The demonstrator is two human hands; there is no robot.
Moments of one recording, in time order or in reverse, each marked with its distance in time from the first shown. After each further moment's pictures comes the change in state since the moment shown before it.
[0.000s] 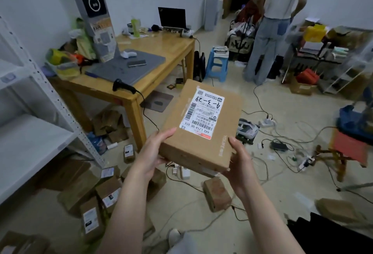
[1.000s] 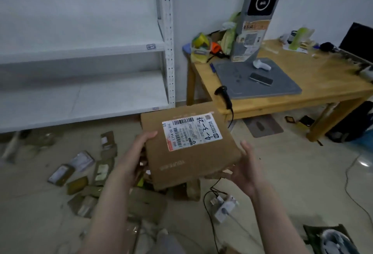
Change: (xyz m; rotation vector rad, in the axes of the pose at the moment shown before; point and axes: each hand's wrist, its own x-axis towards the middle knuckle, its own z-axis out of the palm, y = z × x) left_hand 0.105 0.038 -0.046 -0.393 0.952 -0.049; right_hand 0.325 -0.035 0.158 -0.363 -0.893 0.600
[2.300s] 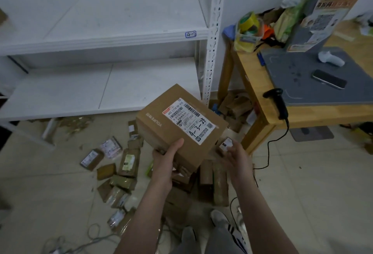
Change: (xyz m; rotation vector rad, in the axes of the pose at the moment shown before) left_hand 0.147 0.001 -0.039 -0.376 0.274 -0.052; right_hand 0.207 0.061 0.115 -0.047 0.386 -0.002
